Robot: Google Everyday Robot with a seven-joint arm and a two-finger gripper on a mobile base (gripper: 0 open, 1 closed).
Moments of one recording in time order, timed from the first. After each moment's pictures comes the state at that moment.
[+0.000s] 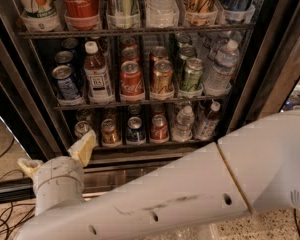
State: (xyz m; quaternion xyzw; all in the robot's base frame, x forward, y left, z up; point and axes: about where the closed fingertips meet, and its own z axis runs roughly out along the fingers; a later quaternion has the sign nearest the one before) arm 0.477 0.219 0.791 -0.18 0.76 0.08 0.62
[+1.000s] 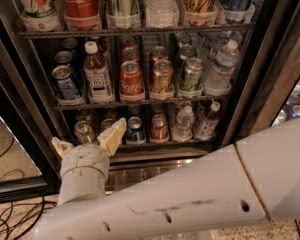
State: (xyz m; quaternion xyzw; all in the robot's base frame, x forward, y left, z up) arm 0.506 0.136 0.816 -0.11 0.73 -0.03 0.67
